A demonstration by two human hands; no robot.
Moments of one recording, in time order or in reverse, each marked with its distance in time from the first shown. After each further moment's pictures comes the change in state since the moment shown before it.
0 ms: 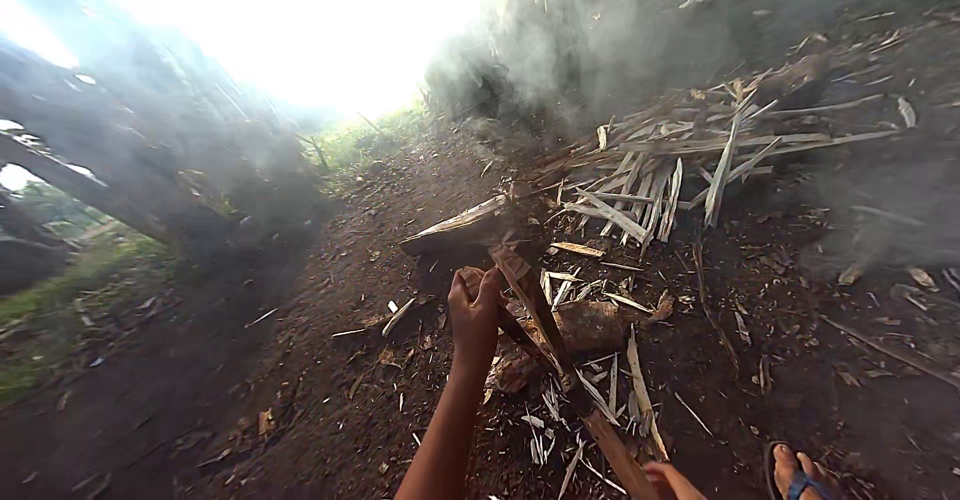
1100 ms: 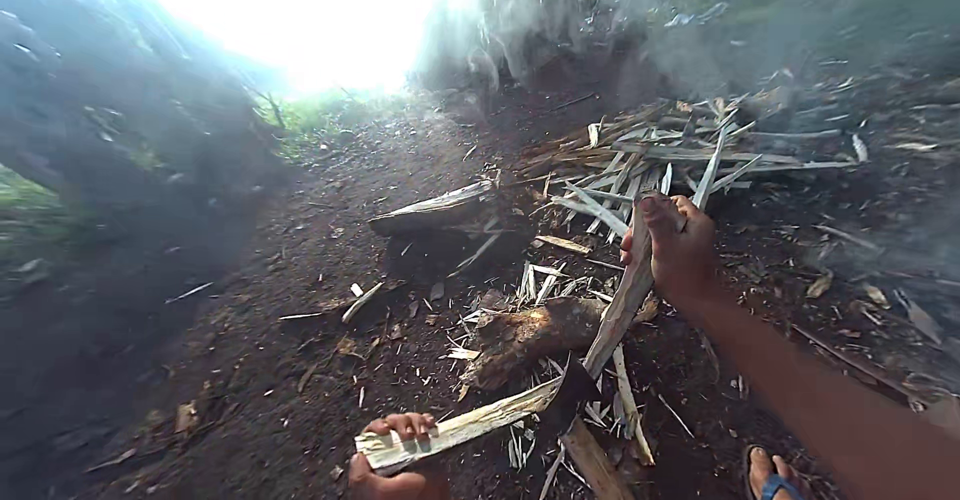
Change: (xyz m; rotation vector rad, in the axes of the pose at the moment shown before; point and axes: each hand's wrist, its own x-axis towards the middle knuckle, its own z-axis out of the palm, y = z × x) left_hand -0.129 -0.146 -0.130 -0.706 0.562 0.123; right_hand 0.176 -0.243 -0.102 0.380 0.542 -0.499
